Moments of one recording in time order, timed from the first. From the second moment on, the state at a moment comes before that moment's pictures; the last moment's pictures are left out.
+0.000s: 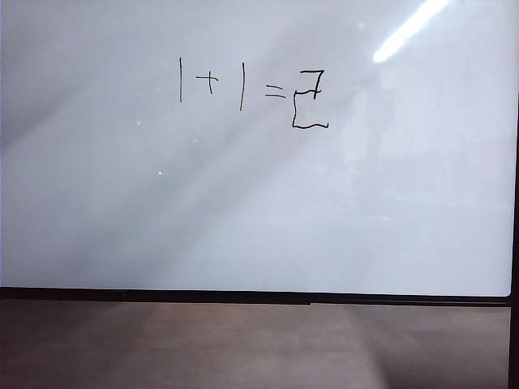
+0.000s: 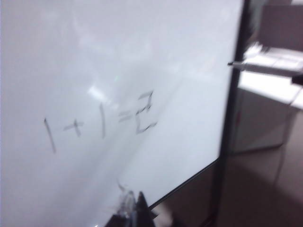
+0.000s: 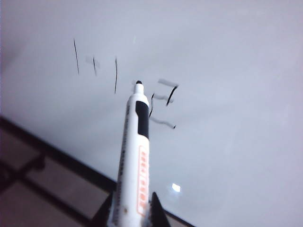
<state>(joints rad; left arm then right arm) -0.56 0.60 0.91 -0.30 0.13 0.10 0.45 0.73 0.95 -0.34 -0.05 -0.09</state>
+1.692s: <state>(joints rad) -0.57 0.09 0.01 0.04 0.09 -0.13 0.44 0.02 0.01 -0.18 -0.02 0.11</state>
